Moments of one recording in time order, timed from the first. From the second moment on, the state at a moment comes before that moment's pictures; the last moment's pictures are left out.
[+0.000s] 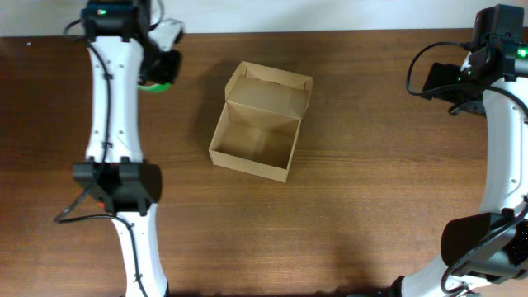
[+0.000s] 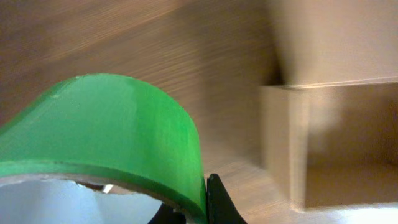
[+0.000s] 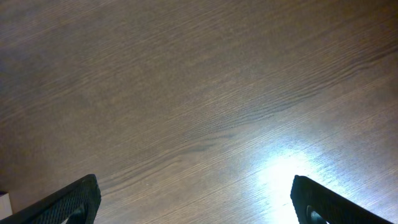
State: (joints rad) left arm -0.09 2.34 2.71 -1.66 0.09 0.31; right arm -0.21 1.81 1.93 -1.31 0.16 0.19
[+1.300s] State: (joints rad) left arm -0.59 2.21 2.26 -1.55 0.05 0.42; right arm -0.21 1.81 1.93 -1.31 0.16 0.19
